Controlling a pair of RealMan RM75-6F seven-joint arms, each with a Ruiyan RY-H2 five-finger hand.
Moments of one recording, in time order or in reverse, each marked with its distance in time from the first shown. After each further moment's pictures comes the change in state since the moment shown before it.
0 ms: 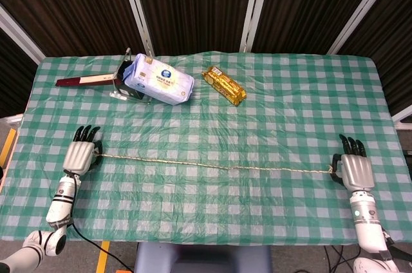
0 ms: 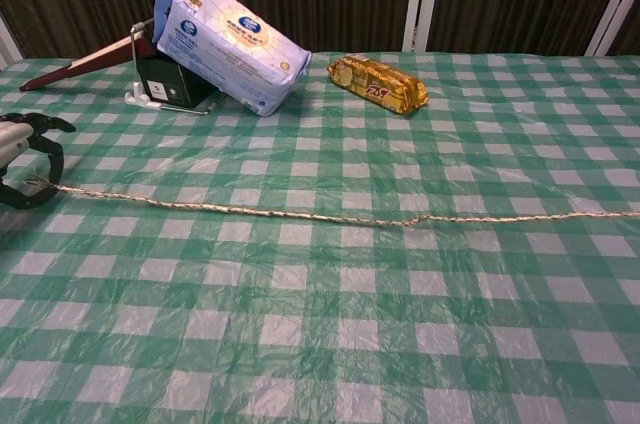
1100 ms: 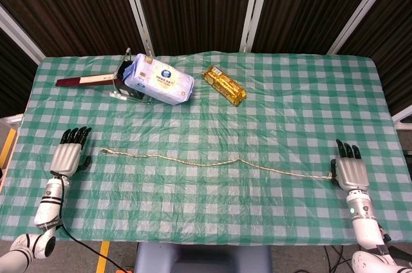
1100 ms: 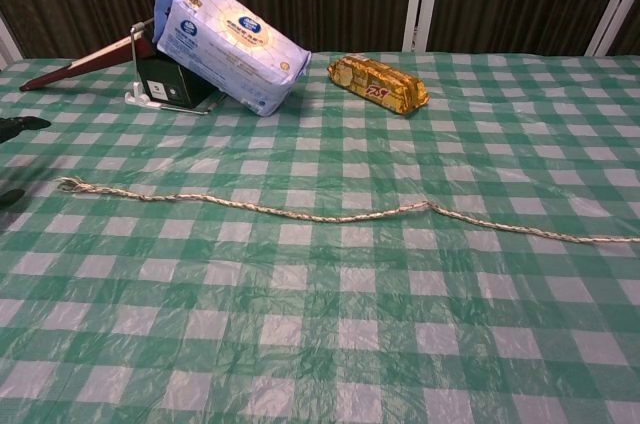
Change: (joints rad) left arm 0.033 0.076 -0.002 -0.049 -0.037 -0.039 -0.047; right arm 0.046 0.020 -0.019 -0.023 0.132 -0.130 -0.197
